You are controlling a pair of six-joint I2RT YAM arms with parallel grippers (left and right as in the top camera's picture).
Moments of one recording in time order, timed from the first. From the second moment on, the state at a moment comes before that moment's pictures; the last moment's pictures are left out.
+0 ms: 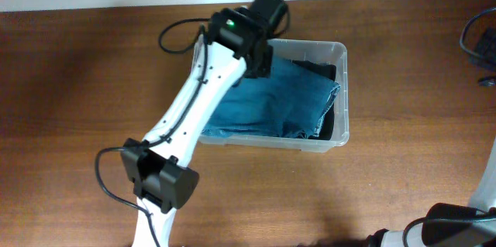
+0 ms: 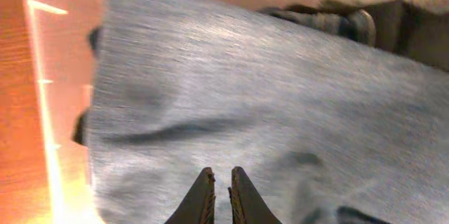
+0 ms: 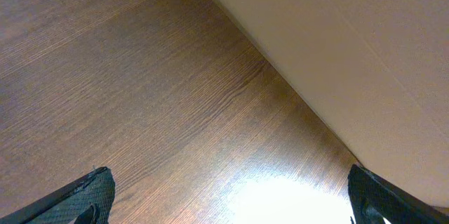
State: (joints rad) left arm -0.58 2.17 2.37 -1.44 -0.18 -0.40; right arm -0.44 1.63 1.86 -1.11 0.44 0.08
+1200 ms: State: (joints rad) left arm -0.48 2.46 2.59 -1.55 -0.18 -0.40; right arm -0.44 1.63 1.86 -1.11 0.44 0.08
